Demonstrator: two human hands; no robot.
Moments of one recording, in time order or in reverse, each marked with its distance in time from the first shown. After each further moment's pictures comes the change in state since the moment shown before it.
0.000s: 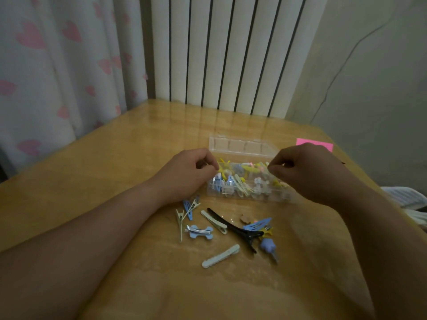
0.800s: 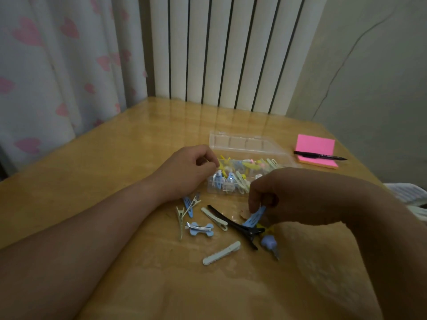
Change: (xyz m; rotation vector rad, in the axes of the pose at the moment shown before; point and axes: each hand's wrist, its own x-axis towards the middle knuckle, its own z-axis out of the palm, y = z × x) left_hand -0.002 0.002 -0.001 -0.001 -0.008 -0.005; right_hand -0.020 -0.038 -0.010 -0.082 -0.654 -0.182
